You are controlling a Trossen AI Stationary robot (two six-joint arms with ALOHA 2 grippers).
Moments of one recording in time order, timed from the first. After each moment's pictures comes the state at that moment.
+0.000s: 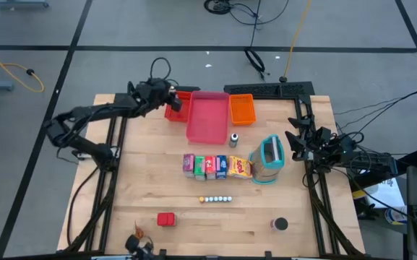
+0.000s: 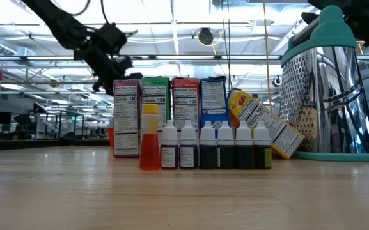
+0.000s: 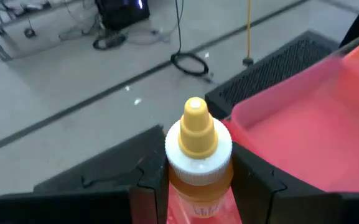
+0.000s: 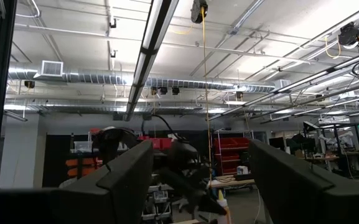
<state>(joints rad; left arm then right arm) 0.72 1.43 0.81 0.05 -0.26 -0.09 -0.11 0.02 0.01 0.59 0.18 -0.06</state>
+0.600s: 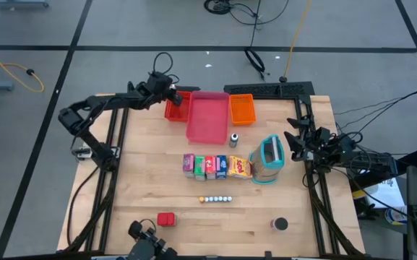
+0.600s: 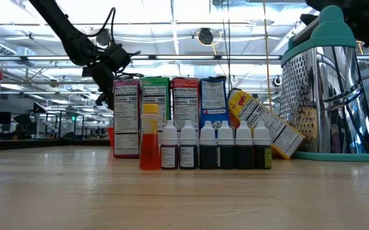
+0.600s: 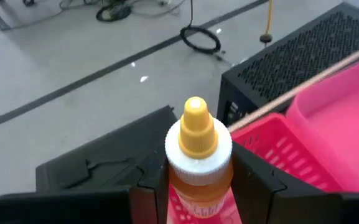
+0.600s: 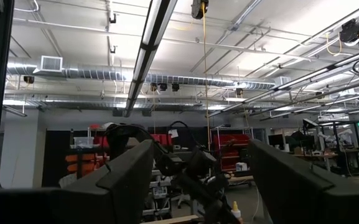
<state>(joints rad) 0.83 1.62 0.88 0.11 -0.18 -0.06 -0.11 0.02 0.01 0.57 0.18 -0.07</state>
